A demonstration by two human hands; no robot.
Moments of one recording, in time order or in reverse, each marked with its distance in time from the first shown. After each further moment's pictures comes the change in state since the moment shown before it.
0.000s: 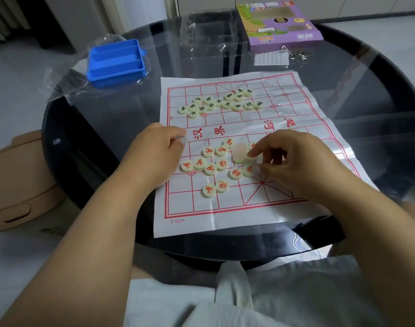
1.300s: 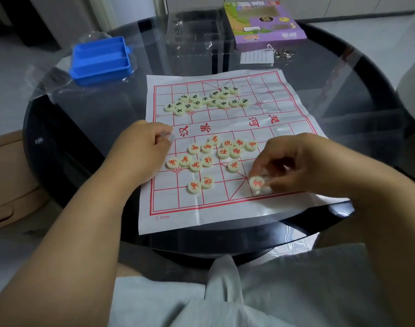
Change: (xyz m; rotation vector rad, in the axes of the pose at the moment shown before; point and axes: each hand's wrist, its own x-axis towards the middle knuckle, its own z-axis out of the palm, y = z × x) left_hand -0.002 0.005 0.000 0.030 0.013 0.019; right_hand -0.014 0.022 -0.033 0.078 -0.344 -0.137
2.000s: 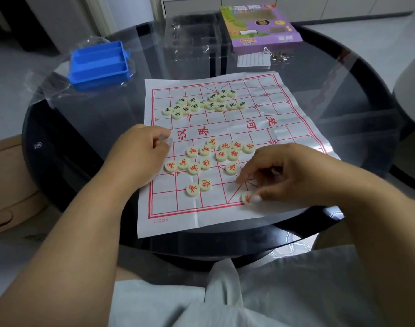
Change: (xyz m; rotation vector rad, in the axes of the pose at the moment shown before) left_hand 0.000 0.001 0.000 -0.010 0.002 -0.010; right_hand 0.000 -0.008 0.011 -0.028 -0.006 0.008
